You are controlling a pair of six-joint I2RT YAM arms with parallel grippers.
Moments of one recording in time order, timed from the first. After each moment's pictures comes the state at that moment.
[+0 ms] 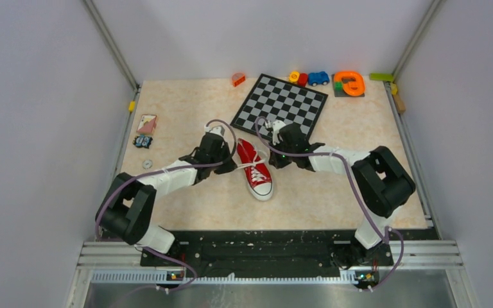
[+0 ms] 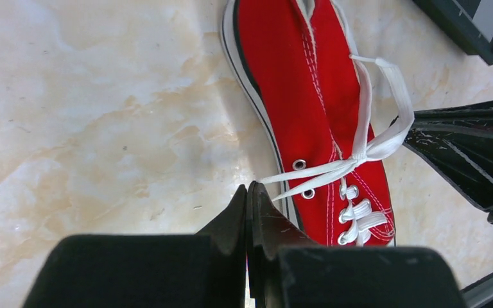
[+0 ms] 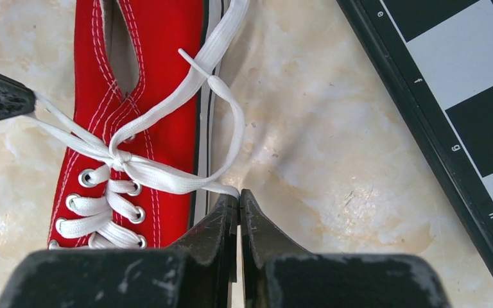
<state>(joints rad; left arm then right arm) -0.51 1.51 0.75 -0.03 0.03 -0.63 0.62 1.74 0.97 -0.01 -0.12 0.13</state>
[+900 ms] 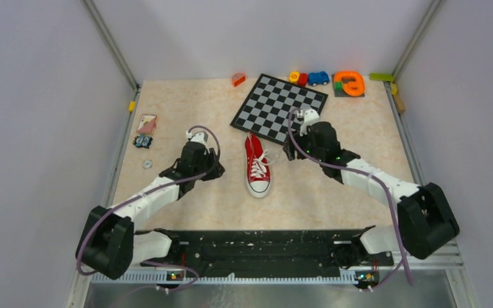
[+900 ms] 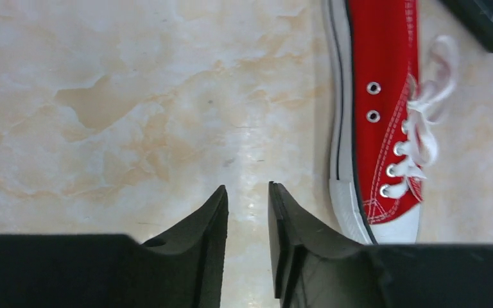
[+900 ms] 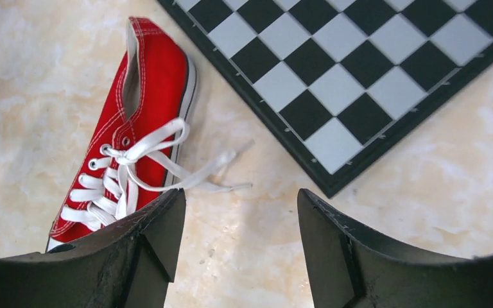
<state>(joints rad) -0.42 1.25 0.61 -0.13 -0.01 -0.58 0.53 1.41 0.82 0.03 -0.02 0.14</state>
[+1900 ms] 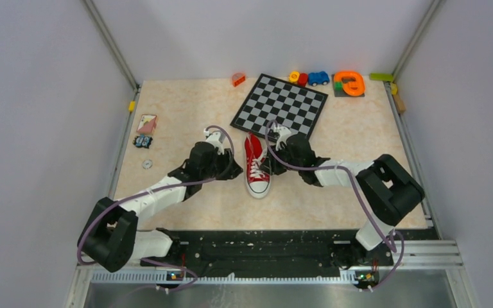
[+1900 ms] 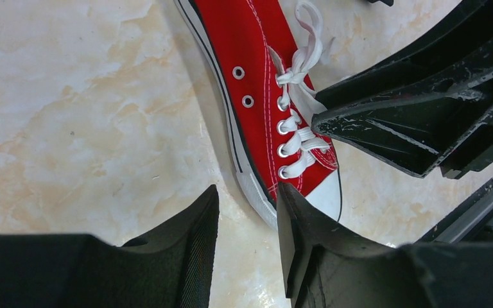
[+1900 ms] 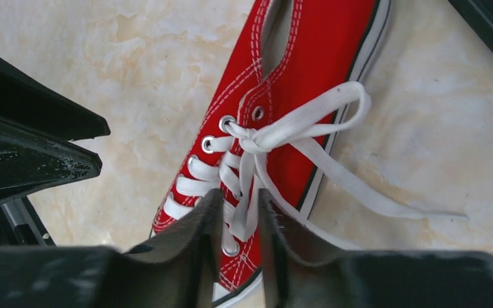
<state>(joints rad) -0.52 1.26 0.58 0.09 0.19 -0.54 0.66 1.64 0.74 0.36 -0.27 0.39</state>
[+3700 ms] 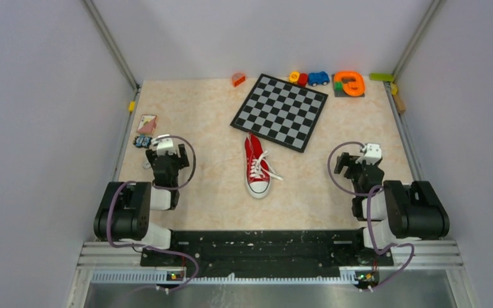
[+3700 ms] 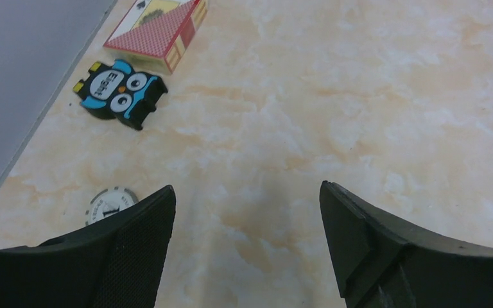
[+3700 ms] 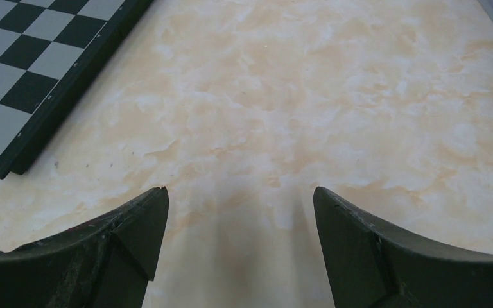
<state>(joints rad) -0.03 1.47 0.22 1.06 -0.27 -0.01 -0.04 1.40 0.09 1.12 0.05 0.11</state>
